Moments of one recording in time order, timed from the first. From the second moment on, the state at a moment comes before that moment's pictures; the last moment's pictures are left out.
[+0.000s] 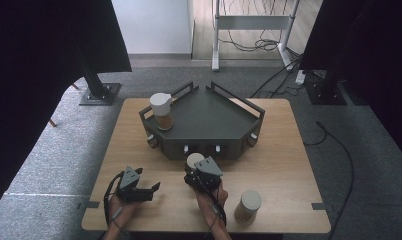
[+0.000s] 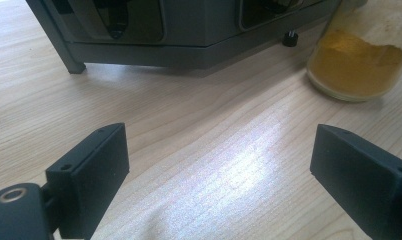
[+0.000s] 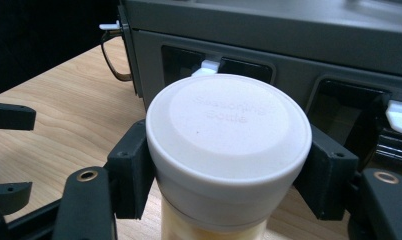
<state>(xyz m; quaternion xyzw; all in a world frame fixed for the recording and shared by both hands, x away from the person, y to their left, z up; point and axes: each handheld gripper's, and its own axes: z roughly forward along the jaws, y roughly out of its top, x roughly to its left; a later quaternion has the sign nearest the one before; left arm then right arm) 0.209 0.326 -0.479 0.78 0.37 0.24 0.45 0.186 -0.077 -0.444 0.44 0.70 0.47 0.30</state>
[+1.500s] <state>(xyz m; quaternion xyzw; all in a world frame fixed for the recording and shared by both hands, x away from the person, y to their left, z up) 0.211 0.326 -0.479 0.78 0.38 0.23 0.45 0.200 -0.111 -0.338 0.40 0.72 0.49 0.27</state>
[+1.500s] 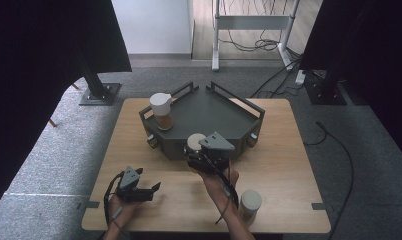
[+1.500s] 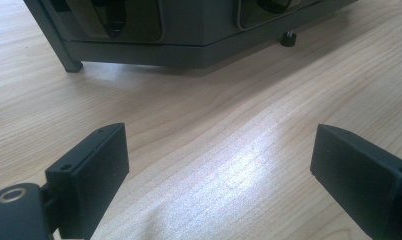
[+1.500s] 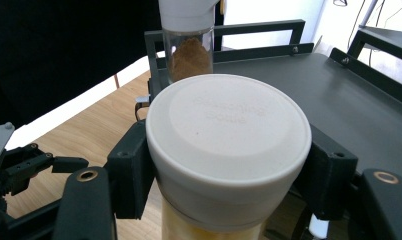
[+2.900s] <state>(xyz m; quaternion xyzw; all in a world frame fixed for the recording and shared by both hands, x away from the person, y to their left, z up) 0.212 0.328 -0.479 0.78 0.38 0.23 0.45 0.272 -0.124 -0.289 0.42 0.71 0.48 0.29</state>
